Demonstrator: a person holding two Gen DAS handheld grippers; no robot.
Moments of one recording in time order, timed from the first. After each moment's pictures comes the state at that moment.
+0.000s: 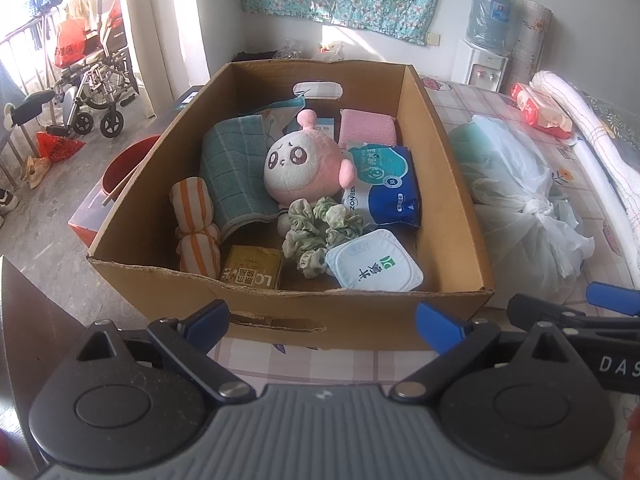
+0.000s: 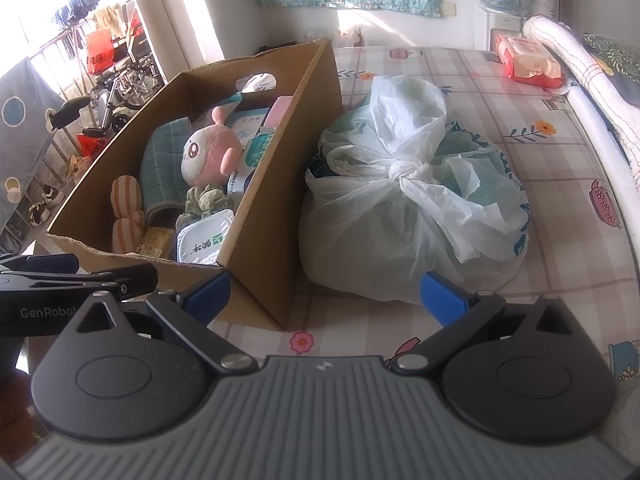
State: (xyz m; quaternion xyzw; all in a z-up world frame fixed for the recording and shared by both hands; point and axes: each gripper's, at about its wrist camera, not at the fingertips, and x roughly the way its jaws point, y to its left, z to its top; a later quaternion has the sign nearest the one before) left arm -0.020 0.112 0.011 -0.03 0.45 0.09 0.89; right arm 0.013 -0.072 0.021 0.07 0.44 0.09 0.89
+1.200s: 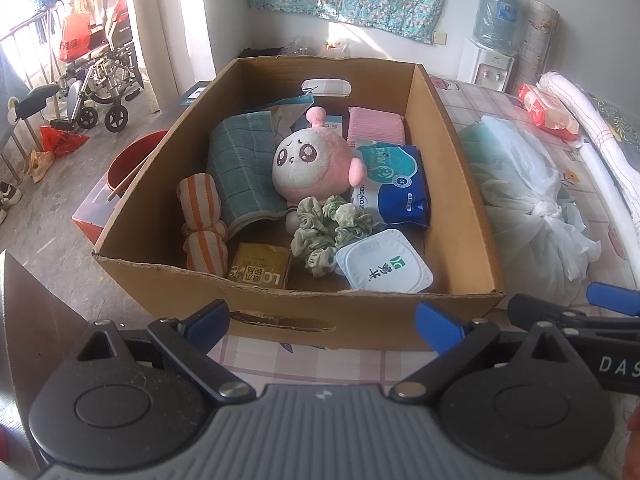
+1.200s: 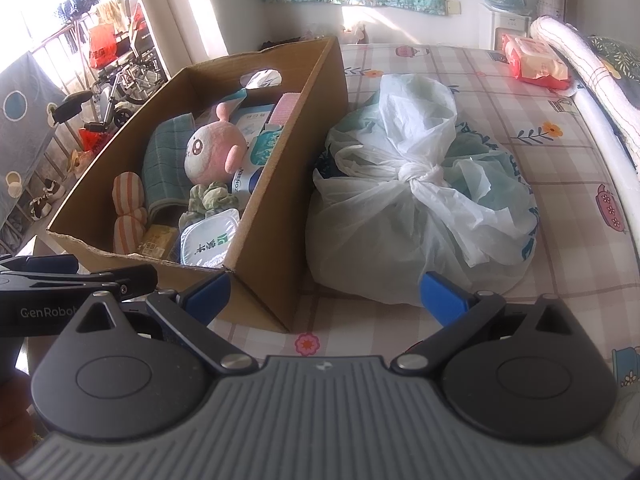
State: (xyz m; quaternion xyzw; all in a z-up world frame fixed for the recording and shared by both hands) left arm -0.020 0.113 0.009 -0.03 0.45 0.09 0.89; right arm 0.019 -0.067 0.020 0.06 0.45 0.09 0.89
